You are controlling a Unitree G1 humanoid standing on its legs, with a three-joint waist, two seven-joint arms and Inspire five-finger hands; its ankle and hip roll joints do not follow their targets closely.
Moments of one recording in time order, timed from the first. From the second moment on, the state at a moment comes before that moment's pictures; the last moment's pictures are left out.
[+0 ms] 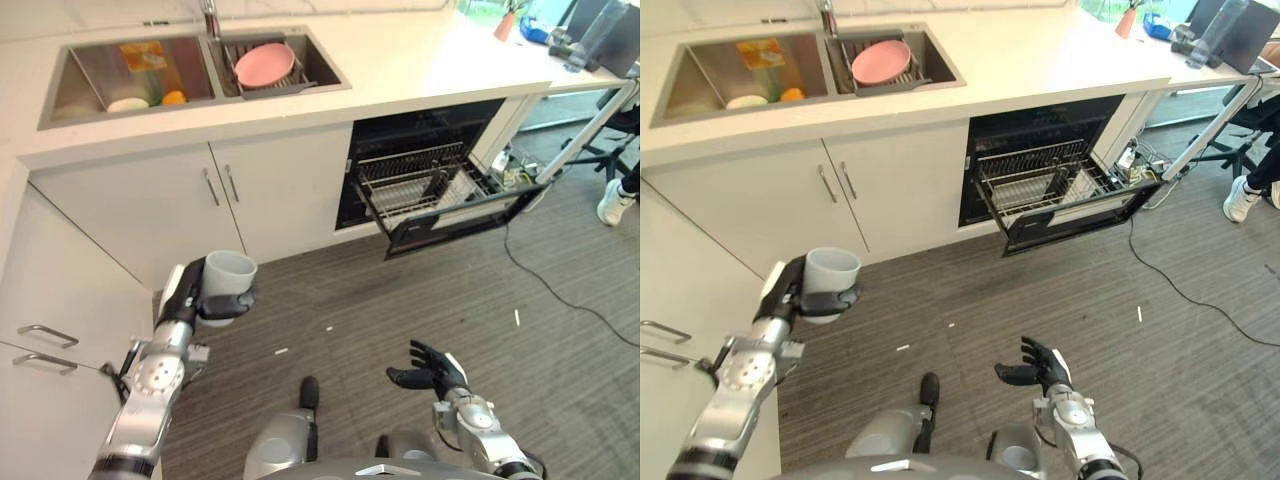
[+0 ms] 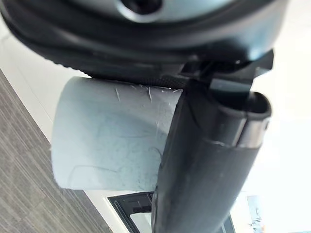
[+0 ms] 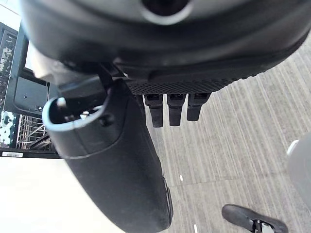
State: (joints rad) left arm 0.12 0.46 0.00 0.05 -0.08 0.00 0.09; right arm 0.02 -0.23 0.18 0.68 0.21 0.00 -0.07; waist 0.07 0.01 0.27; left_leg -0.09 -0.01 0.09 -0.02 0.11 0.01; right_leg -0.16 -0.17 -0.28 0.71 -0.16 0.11
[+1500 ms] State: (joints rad) left arm 0.19 0.43 -0.02 0.12 -0.07 0.03 0.06; right arm 0.04 -0.23 0.11 0.77 0.19 0.03 -0.08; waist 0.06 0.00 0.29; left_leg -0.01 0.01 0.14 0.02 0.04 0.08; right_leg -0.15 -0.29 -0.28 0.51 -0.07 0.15
